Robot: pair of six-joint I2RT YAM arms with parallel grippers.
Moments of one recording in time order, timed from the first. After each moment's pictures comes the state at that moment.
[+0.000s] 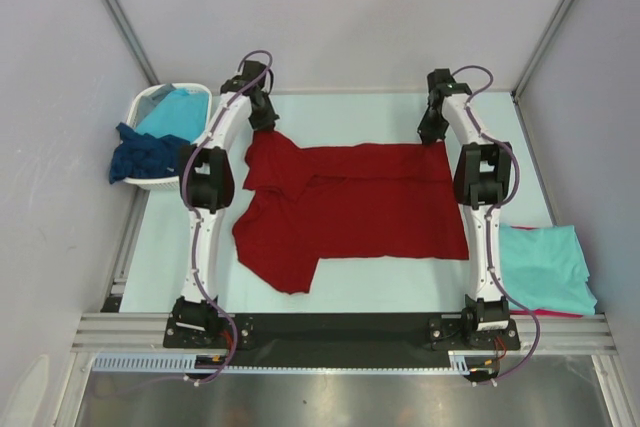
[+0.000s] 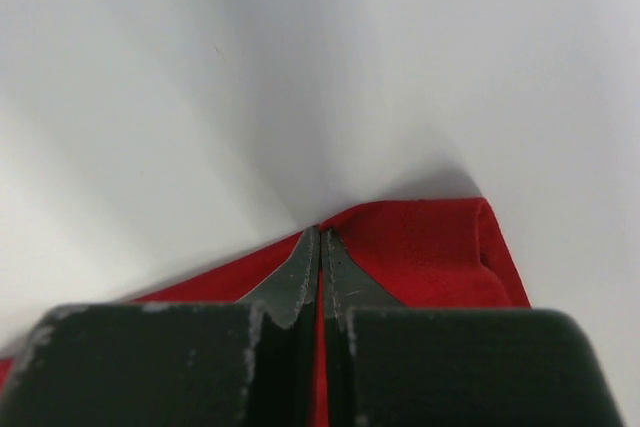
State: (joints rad) left arm -0.18 2.50 2.36 -0.89 -0.04 -0.51; right arm 0.08 2.54 2.34 -0.98 0.12 0.53
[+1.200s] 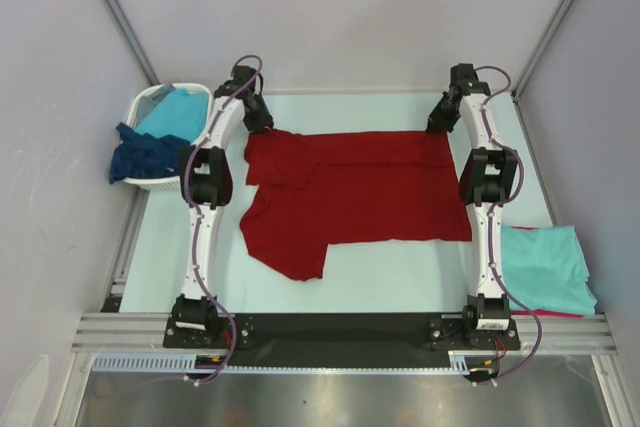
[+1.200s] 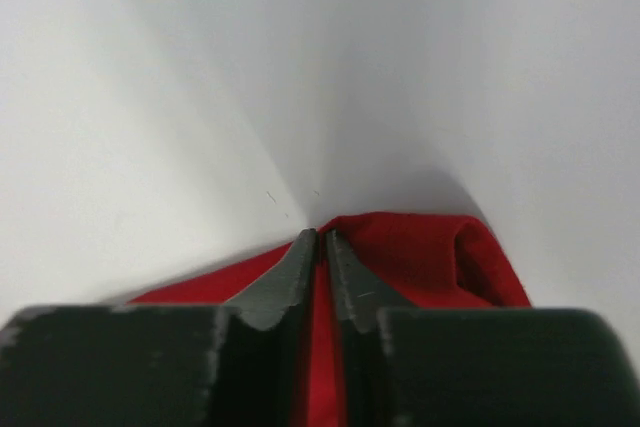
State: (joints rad) left arm -0.11 2.64 2.47 -0.85 0.06 -0.51; right arm -0.03 2.74 2.66 -0.99 -0.12 0.60
